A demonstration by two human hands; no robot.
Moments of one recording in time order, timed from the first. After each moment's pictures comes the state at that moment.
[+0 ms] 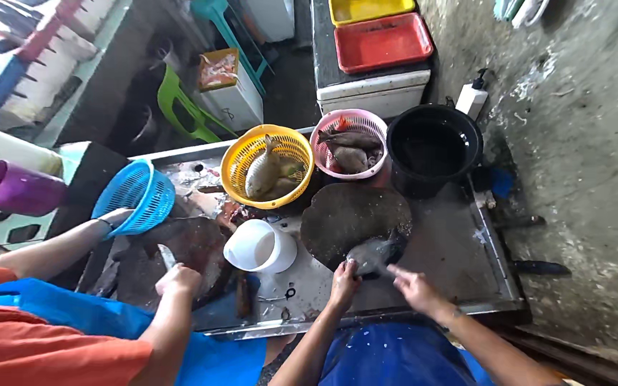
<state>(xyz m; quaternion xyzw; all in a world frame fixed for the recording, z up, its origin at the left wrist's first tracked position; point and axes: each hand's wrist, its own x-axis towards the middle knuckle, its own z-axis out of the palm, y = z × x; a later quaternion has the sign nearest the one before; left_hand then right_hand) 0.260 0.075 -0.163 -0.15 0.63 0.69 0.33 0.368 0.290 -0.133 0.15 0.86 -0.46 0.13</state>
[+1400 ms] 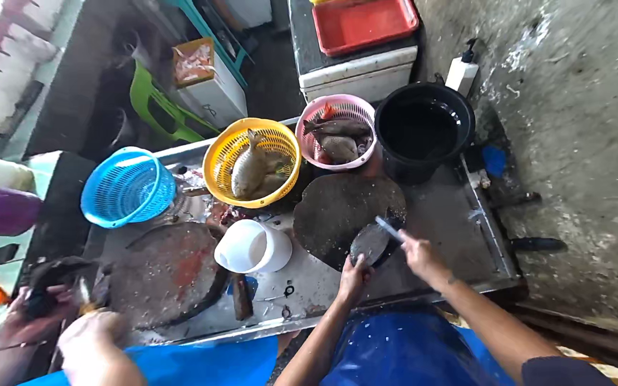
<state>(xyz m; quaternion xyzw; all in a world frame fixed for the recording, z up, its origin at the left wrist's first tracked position) 0.276 0.093 -0.165 -0.11 0.61 0.69 0.37 0.345 0.303 -0.125 0.17 0.89 -0.41 0.13</state>
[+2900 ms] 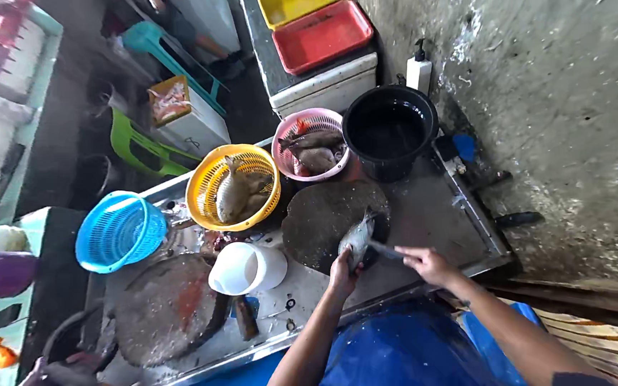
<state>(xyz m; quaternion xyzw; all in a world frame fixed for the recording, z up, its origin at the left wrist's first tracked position) 0.243 0.120 -0.134 -0.24 0.56 0.68 0.40 0.393 0.318 -0.113 0.19 0.81 -0.55 0.05</state>
